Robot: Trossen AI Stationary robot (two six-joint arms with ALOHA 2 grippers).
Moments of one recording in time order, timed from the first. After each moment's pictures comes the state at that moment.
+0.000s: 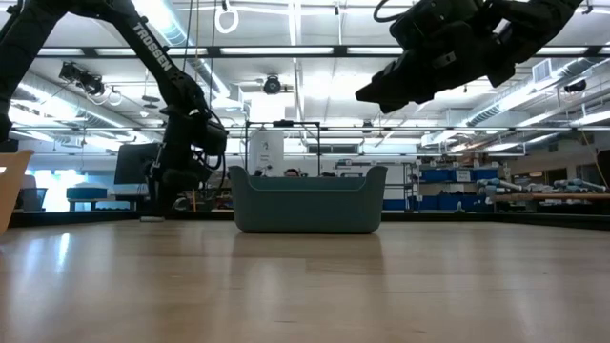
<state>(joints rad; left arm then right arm) 0.98 1.84 1.17 -0.93 -0.24 0.18 -0.17 1.33 0.62 0.34 -0.36 -0.24</state>
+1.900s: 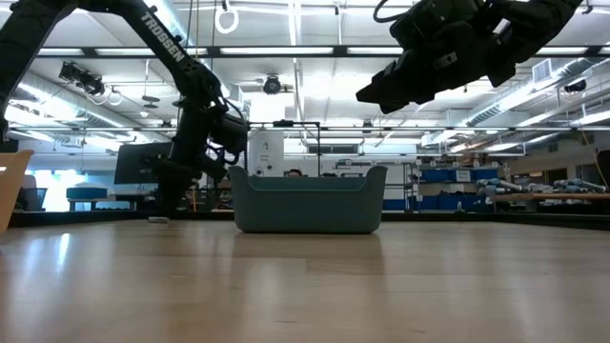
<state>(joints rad) 0.78 1.84 1.17 -0.99 -0.25 0.51 -0.16 1.33 0.62 0.33 -0.36 -0.24</state>
